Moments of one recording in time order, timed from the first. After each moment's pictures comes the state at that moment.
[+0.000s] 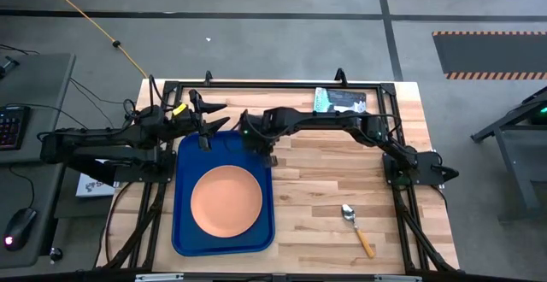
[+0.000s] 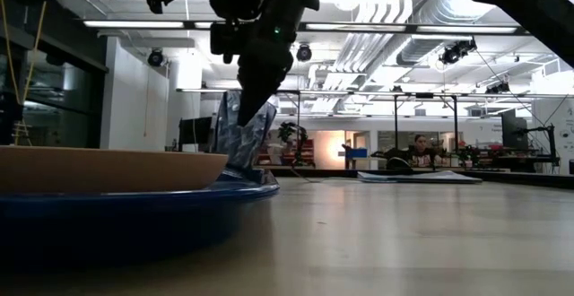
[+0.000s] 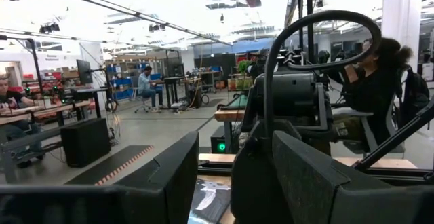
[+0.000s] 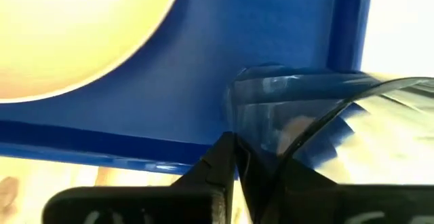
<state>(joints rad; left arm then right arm) 0.18 0.68 0.41 0.50 -0.08 0.11 -0.09 2.31 2.14 -1.02 -0.03 -0.34</state>
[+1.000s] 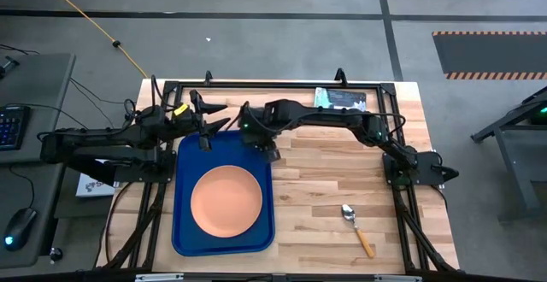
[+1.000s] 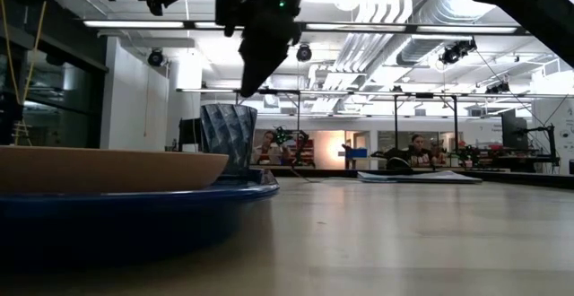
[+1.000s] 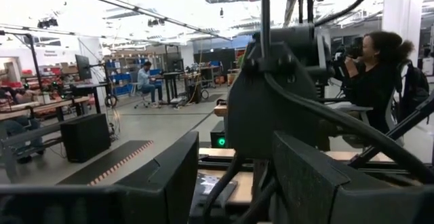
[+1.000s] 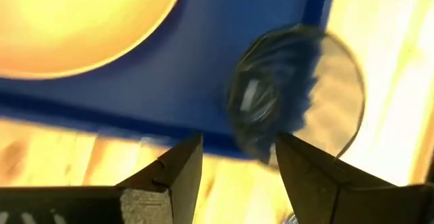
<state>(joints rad) 0.18 0.68 0.41 0.48 -0.08 0.11 -0.09 2.31 2.32 -1.19 0.01 -0.44</state>
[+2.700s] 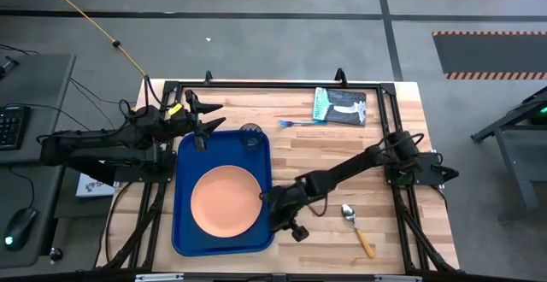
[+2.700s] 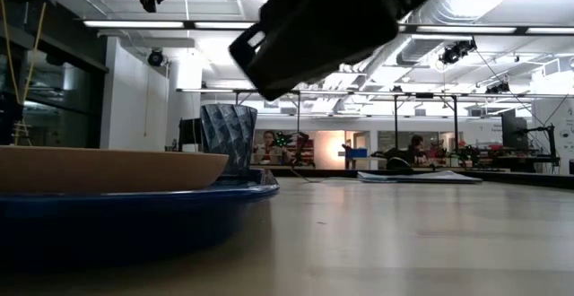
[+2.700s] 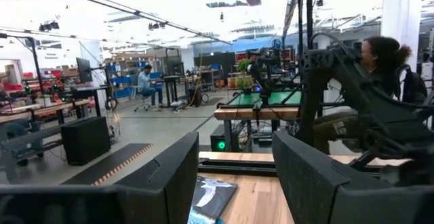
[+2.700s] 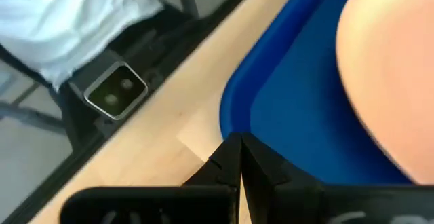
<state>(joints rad) 0.18 0.61 0.41 0.42 -0.08 0.11 0.32 2.04 1.36 -0.09 -0.44 -0.14</state>
